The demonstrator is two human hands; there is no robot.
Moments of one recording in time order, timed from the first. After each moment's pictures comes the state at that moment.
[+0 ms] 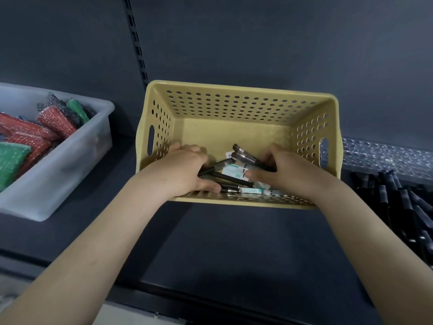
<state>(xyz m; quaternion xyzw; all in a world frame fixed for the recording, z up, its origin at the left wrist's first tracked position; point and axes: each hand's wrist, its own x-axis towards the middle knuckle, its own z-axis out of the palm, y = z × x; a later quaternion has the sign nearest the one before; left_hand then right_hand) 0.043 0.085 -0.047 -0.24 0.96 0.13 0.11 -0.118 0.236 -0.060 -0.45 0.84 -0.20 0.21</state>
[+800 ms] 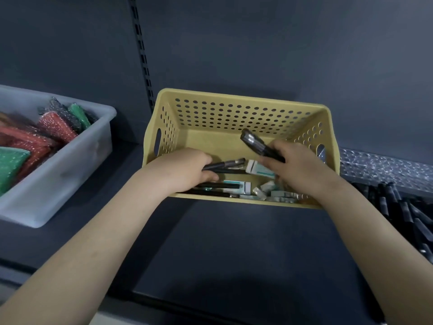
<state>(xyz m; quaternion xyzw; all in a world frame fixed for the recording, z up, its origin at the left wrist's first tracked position) 0.034 0.070 -0.040 -0.22 0.96 0.16 0.10 -0.121 0.226 -0.038 -0.47 0.83 -0.26 0.13</state>
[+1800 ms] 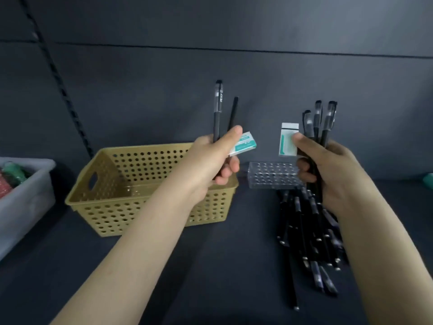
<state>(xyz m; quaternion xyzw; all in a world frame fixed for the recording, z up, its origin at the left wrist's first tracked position) -0.057 0.214 0.030 -0.21 0.68 0.68 -0.17 -0.159 0.369 0.021 -0.14 0.62 -0.76 0.13</state>
